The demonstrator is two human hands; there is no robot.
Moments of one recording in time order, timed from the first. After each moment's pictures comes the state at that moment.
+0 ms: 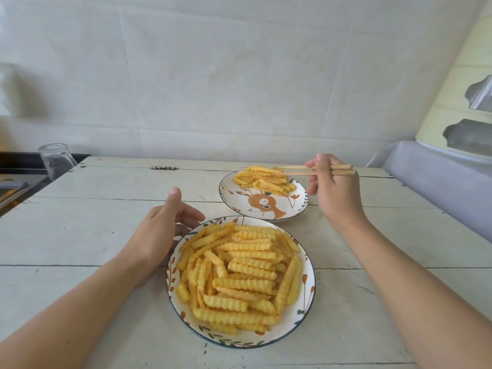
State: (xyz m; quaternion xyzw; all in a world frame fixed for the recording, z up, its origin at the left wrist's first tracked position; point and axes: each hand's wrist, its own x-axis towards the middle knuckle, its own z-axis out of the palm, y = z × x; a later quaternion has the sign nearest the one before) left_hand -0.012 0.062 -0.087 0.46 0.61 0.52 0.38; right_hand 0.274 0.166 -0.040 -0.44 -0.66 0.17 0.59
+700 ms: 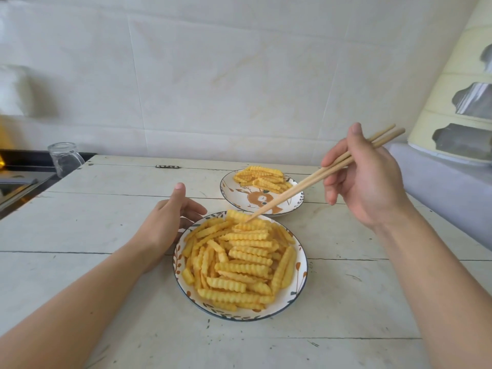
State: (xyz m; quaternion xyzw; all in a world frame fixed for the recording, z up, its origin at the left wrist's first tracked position) left_hand -0.010 0.056 -0.082 0.46 0.61 0.52 0.39; right_hand 0.288 0.091 0.026 -0.30 -0.60 0.45 0.58
